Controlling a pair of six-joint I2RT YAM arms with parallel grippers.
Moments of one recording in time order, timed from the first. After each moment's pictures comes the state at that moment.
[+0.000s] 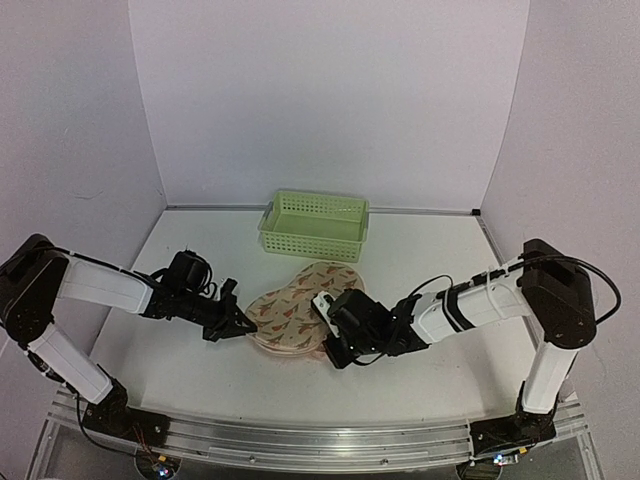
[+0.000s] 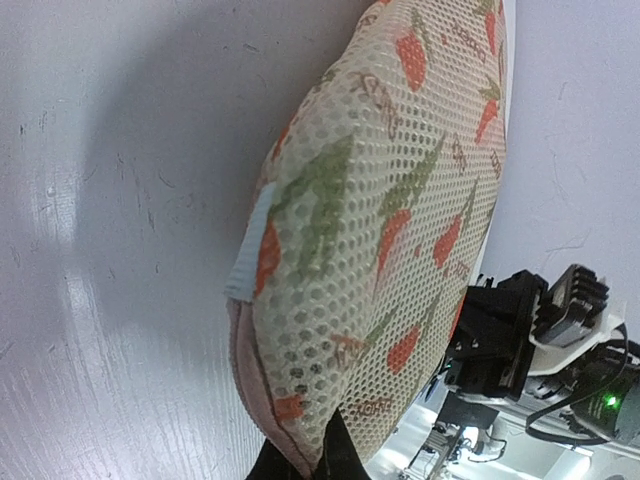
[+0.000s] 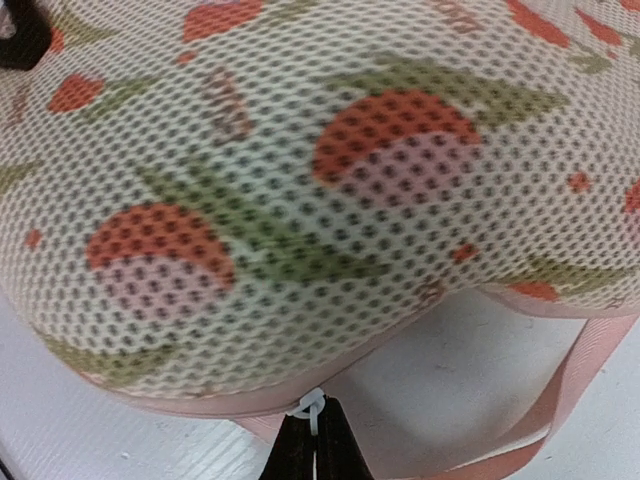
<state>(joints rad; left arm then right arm) -0.55 1.52 0.60 0.05 0.65 -0.91 1.11 1.85 0.95 -0.04 0.16 0.34</state>
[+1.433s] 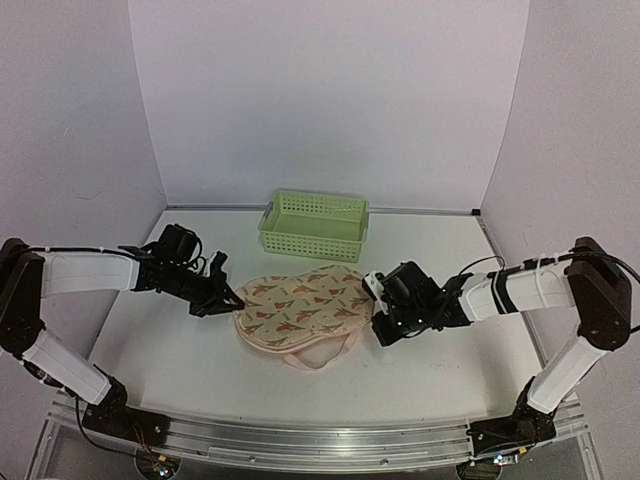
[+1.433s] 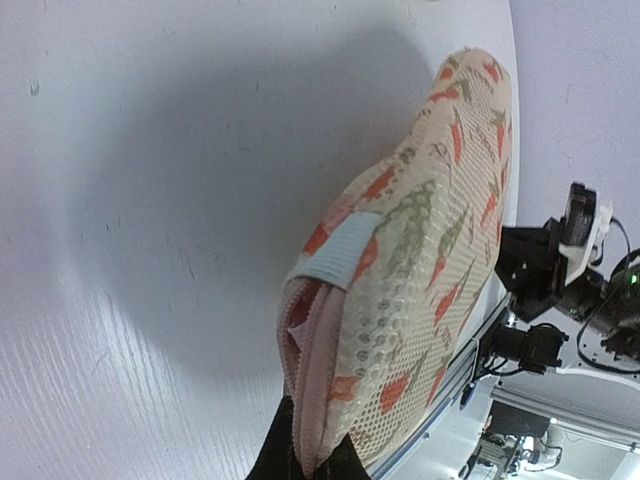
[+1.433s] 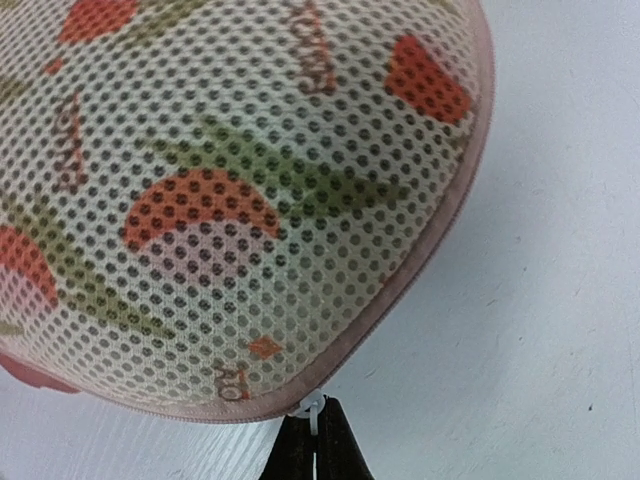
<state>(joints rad) -0.47 1.42 0.75 -0.25 0.58 -0.68 0.84 1.63 0.80 -0.15 0.08 0.24</state>
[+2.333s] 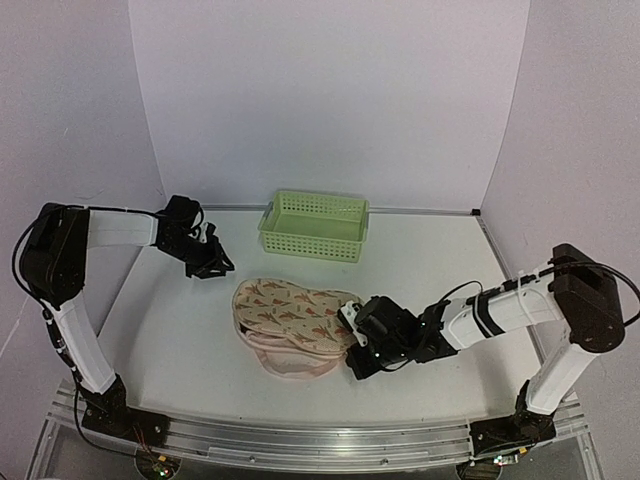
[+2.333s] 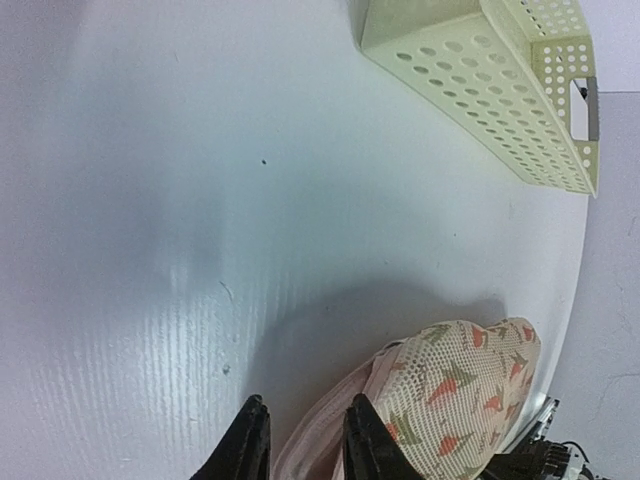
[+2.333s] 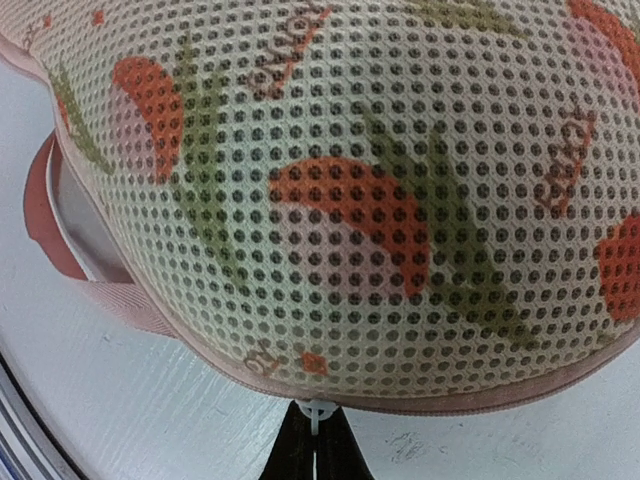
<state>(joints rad) -0.29 1.79 1.15 -0.37 0.44 -0.56 1.08 1.68 0.75 -0.06 0.03 0.48</state>
